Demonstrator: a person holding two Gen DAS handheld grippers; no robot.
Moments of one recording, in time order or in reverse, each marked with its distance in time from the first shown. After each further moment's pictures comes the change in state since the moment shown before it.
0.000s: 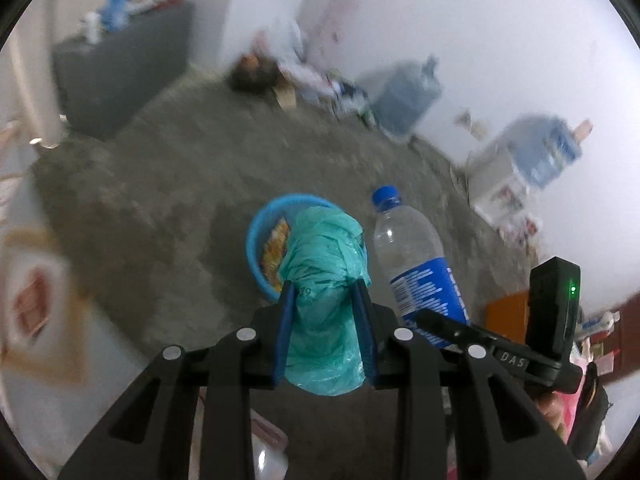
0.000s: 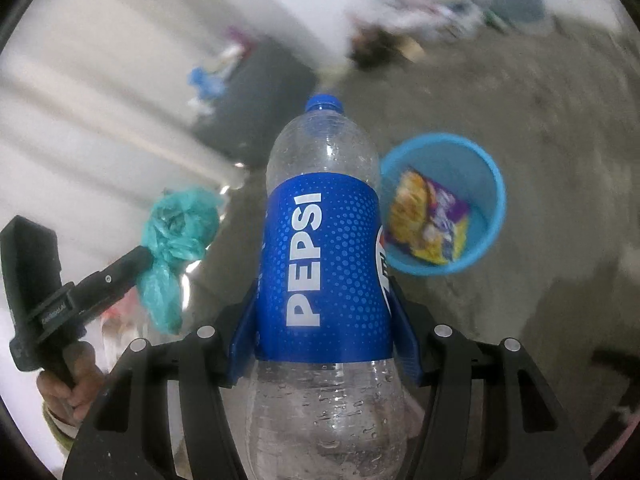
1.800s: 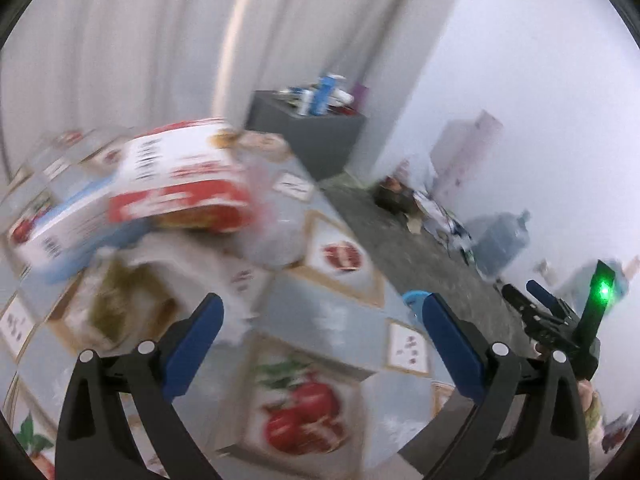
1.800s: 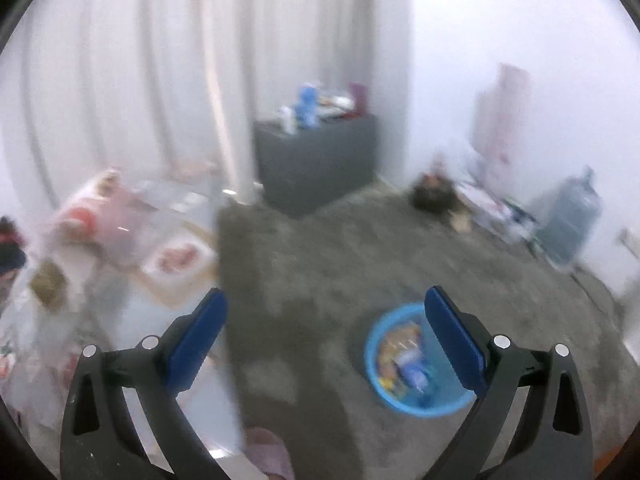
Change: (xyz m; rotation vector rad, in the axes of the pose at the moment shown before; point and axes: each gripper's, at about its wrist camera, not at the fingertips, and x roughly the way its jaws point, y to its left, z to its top) left arm -0.245 0.160 -0.214 -0.386 -0.537 0.305; right arm 0.025 0.200 -0.078 -0.877 -0.368 -0.118
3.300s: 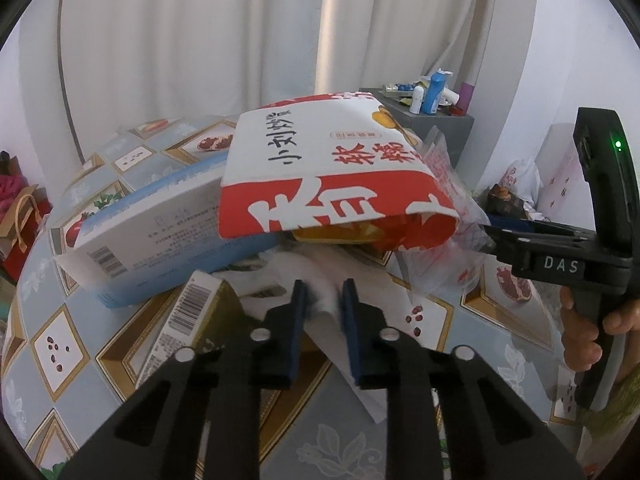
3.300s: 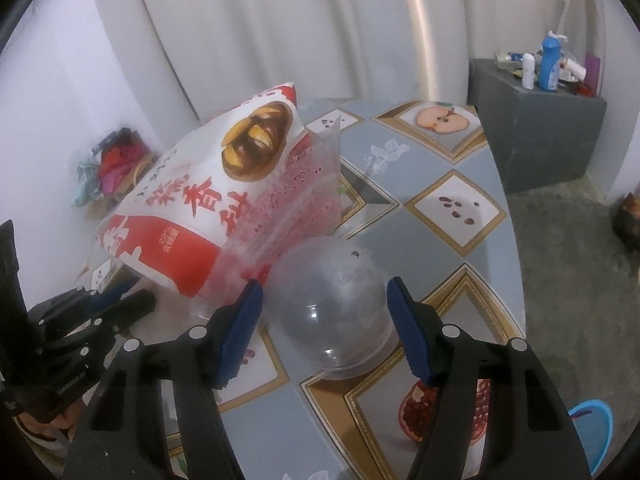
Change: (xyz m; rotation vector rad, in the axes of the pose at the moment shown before) left arm 0.077 0.077 0.008 0.001 -0.012 0.363; right arm 0.160 0.192 0.060 -0.227 0.336 0.538
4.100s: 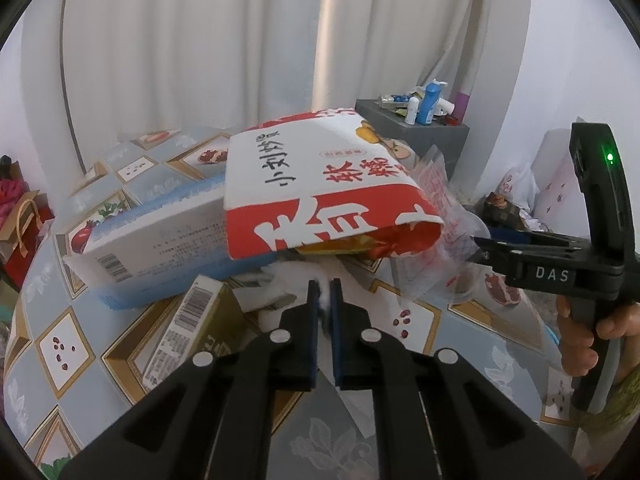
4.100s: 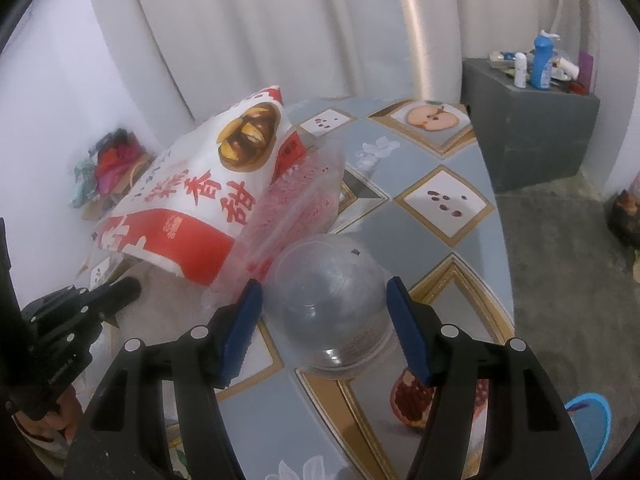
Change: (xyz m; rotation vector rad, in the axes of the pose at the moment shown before) left arm -0.015 -0.002 0.000 0.001 -0.047 -0.011; right arm -0.008 -0.002 -0.003 0.018 -0.003 -0.029
